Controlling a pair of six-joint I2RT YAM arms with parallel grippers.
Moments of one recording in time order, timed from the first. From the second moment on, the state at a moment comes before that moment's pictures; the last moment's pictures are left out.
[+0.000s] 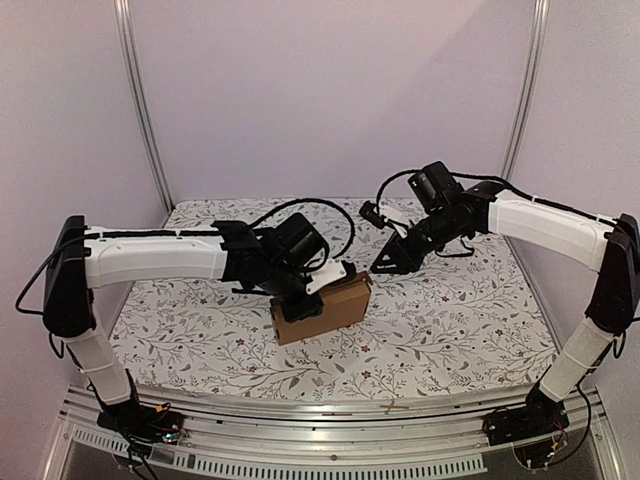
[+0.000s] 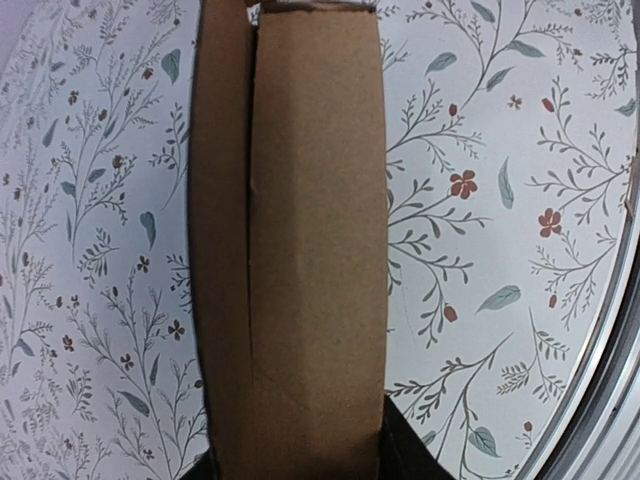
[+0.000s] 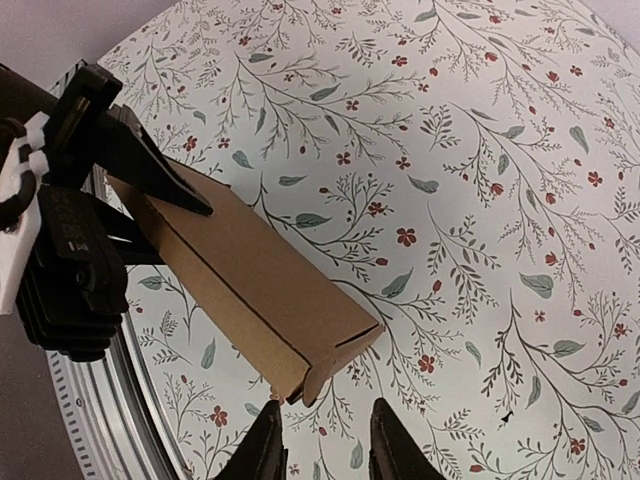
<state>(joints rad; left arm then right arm) -1.01 1.76 1.36 -0.65 -0.07 0.26 0.65 1.65 1.39 -0.69 -0.46 -0.24</state>
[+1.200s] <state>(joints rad) -0.95 1.76 1.36 -0.64 -0.01 0.20 0.71 1.79 1.50 -0.68 -0.33 -0.10</state>
